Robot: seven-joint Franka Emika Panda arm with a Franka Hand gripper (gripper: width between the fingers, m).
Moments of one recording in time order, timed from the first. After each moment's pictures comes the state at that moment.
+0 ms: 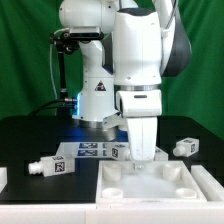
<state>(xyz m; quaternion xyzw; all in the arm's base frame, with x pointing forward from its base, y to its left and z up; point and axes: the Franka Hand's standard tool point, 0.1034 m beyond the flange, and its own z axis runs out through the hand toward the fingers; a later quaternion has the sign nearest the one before) 0.500 0.041 0.014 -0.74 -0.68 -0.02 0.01</state>
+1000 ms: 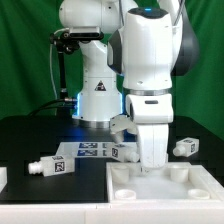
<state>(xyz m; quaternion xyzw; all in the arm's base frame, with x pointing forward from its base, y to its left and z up) 0.505 0.057 0.012 -0.73 -0.68 0.01 0.03</state>
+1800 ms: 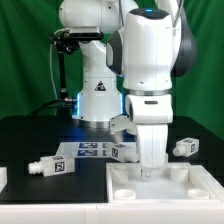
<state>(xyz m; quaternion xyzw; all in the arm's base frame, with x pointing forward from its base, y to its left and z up) 0.505 0.055 0.013 -0.74 -0.67 0.01 0.02</state>
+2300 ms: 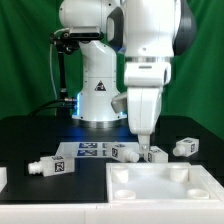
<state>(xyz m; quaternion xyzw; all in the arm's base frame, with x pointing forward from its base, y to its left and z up) 0.506 0.069 0.077 -0.85 -0.52 -0.02 -0.01</state>
